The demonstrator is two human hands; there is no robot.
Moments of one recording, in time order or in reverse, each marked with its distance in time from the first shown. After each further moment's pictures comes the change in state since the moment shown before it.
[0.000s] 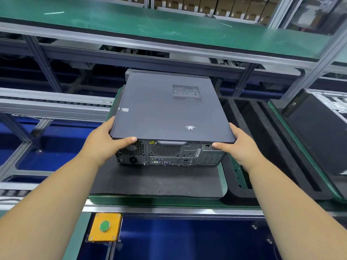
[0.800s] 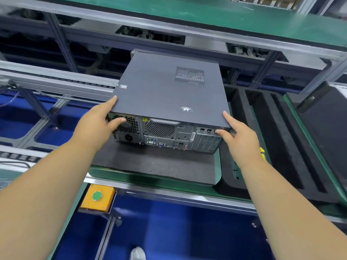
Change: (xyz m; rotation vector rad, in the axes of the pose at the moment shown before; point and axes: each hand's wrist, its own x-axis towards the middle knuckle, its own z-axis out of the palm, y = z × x) left_hand -0.031 -0.005 0.017 0.316 0.203 0.084; right_hand -0.009 0.033 0.001 -0.103 0.109 -0.249
